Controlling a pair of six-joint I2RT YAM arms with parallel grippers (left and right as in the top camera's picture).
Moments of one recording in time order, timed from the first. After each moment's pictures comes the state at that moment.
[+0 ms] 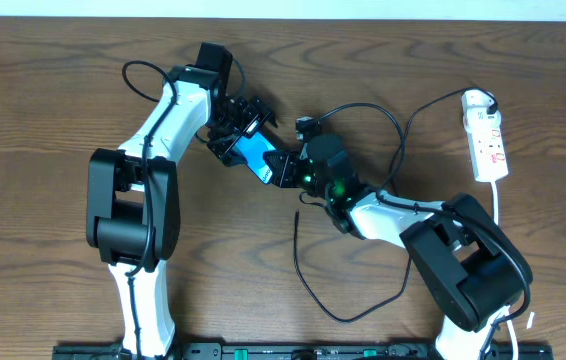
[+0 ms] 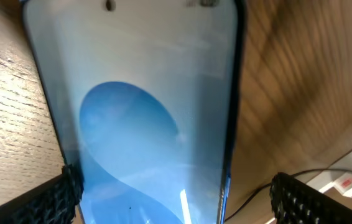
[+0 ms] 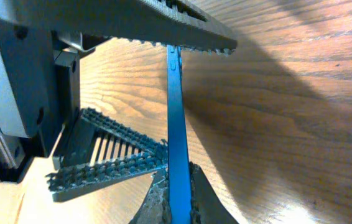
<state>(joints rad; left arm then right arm) -0.20 2.14 1.65 -0.91 0.49 -0.93 0.61 1.92 0.87 0.57 -0.28 0.81</state>
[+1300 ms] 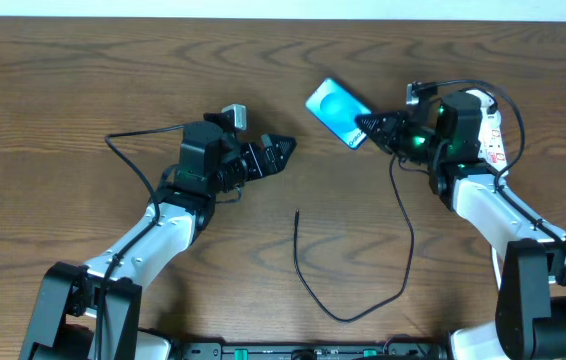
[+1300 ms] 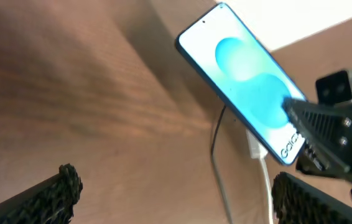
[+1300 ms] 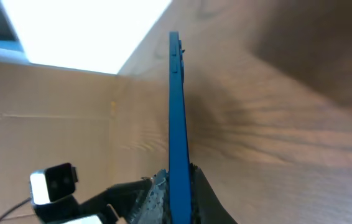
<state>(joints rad) -0.30 1.53 0.71 0.31 0.50 -0.75 0.08 1.66 0.87 0.30 -0.77 0.89</state>
